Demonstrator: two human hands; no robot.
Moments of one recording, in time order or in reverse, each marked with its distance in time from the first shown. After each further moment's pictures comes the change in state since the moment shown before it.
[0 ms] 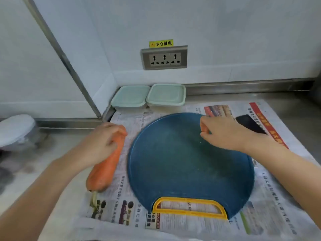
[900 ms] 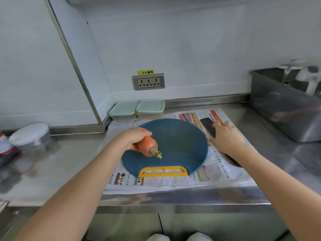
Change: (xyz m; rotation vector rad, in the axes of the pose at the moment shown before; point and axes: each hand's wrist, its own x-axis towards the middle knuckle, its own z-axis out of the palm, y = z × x) left_hand -0.017 0.137 0.034 -0.735 -0.213 -0.528; right_hand -0.125 0.032 0.015 -0.008 0.274 0.491
